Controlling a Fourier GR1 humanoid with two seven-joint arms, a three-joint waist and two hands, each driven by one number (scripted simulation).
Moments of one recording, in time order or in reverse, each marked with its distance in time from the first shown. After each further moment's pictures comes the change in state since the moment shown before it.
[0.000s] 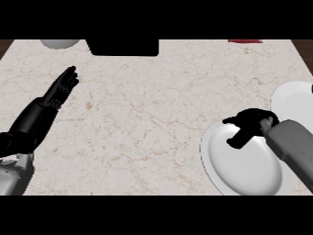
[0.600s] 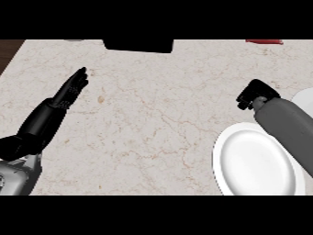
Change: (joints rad) left arm -0.014 -0.024 -0.034 -0.013 -0.017 -0.020 -0.008; right arm -0.218 0.012 0.111 0.148 0.510 -0.493 0.129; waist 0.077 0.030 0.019
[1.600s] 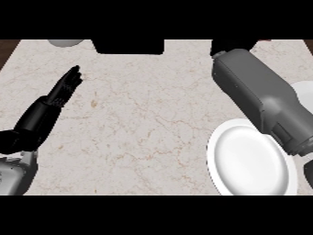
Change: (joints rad) left arm -0.003 0.003 0.038 0.039 -0.003 -0.003 -0.002; right arm -0.475 0.268 0.082 0.473 0.551 -0.256 0.149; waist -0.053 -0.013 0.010
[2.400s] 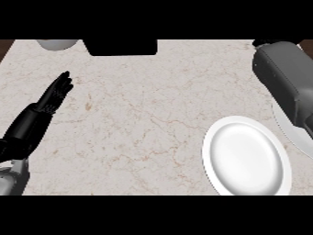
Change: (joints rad) left arm 0.069 0.011 0.035 -0.032 -0.002 -0.004 -0.011; right arm 0.008 -0.128 -0.073 0.161 0.103 -0.162 -0.069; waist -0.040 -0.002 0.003
